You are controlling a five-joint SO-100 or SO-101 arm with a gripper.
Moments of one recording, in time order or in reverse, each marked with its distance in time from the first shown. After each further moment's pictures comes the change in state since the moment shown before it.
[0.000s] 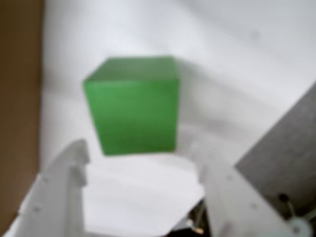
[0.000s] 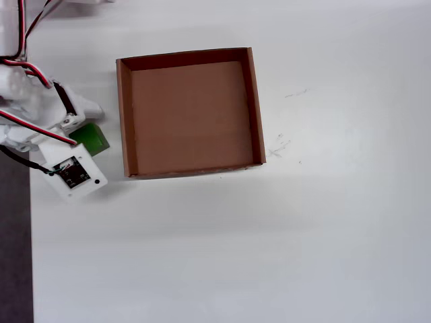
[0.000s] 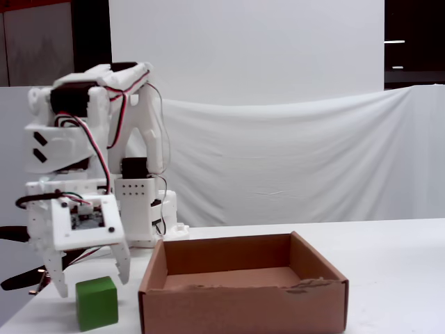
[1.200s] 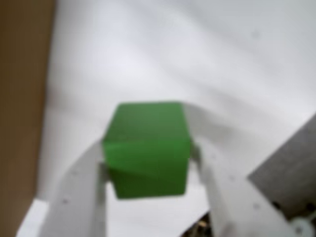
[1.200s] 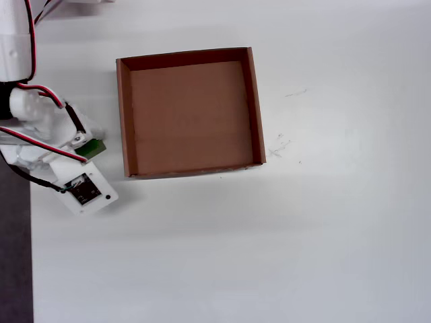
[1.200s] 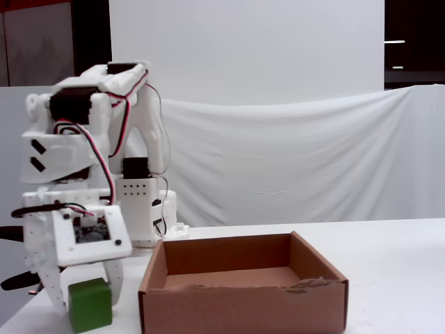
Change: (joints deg) arm -2.0 -7.0 -5.1 -3.2 -0.3
